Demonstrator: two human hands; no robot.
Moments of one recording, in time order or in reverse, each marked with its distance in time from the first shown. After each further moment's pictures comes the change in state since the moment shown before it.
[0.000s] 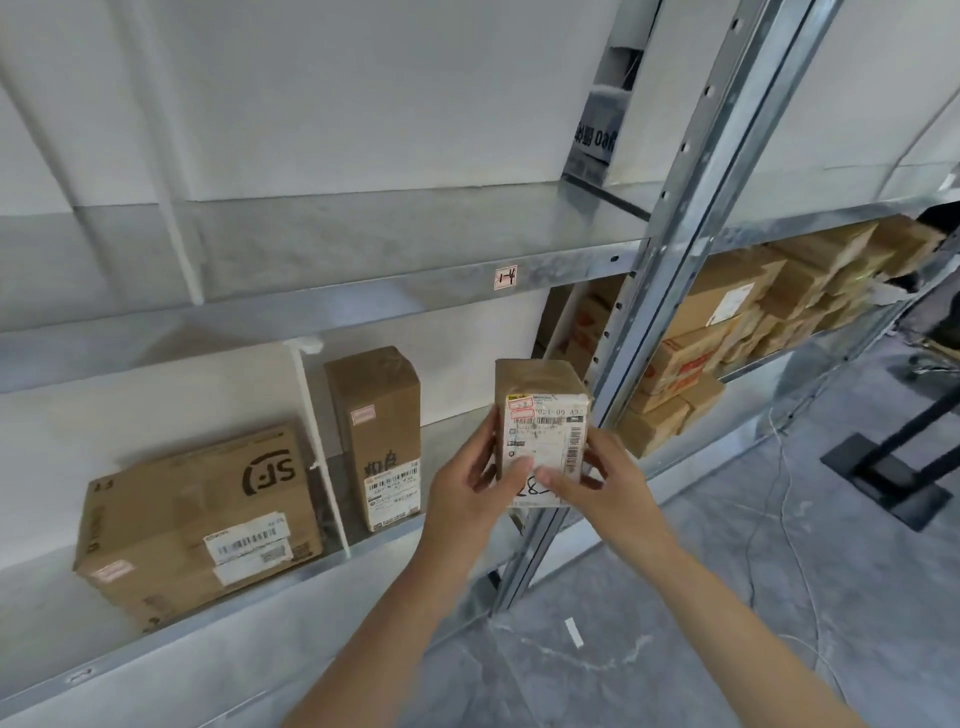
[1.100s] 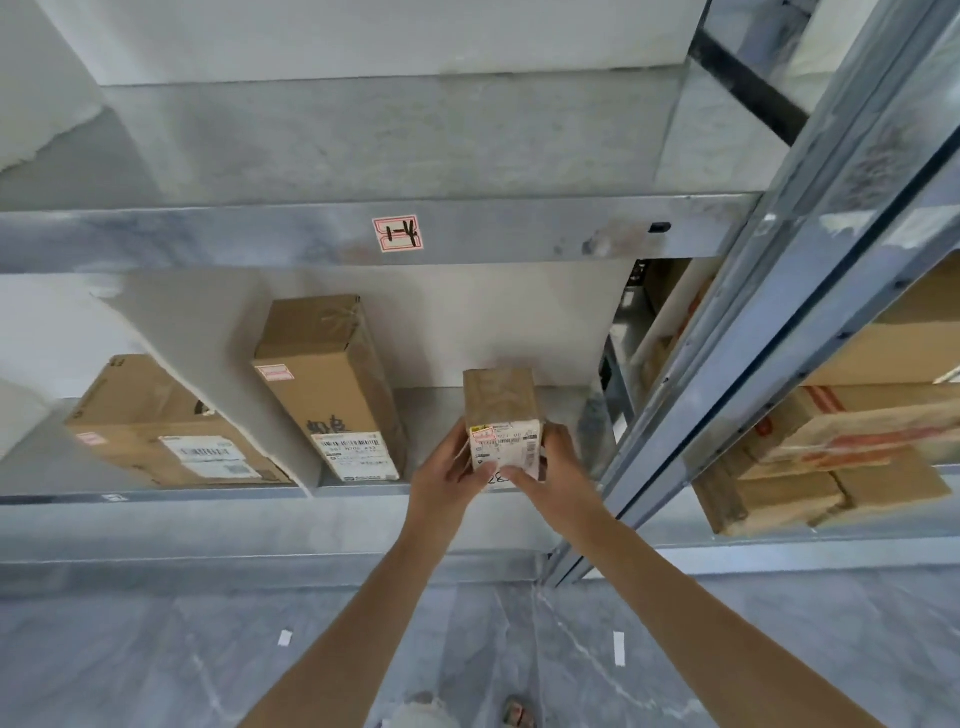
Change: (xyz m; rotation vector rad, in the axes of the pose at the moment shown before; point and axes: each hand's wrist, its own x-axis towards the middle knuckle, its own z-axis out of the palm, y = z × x) left_hand 0.097 -0.129 0.056 0.120 0.527 -0.233; right_hand 0.179 0.161 0.032 -0.103 -0.582 -0.085
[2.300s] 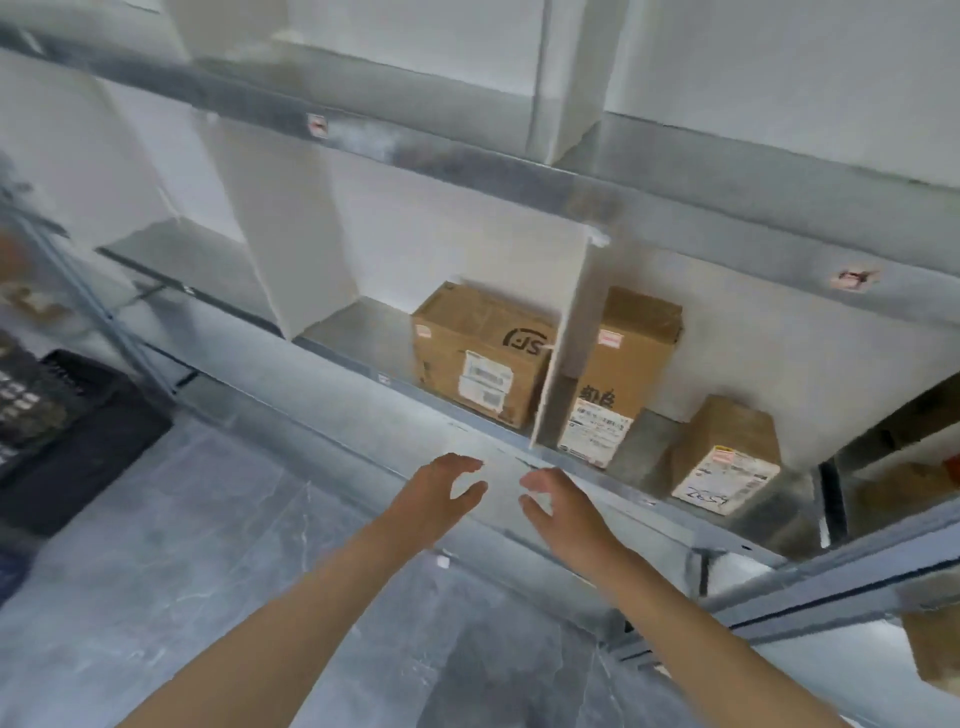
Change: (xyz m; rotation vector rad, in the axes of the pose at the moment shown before) left_hand -0.139 -0.030 -0.227 0.647 0.184 -0.133; right_hand -0.071 -0.107 0.177 -0.385 -0.442 -0.232
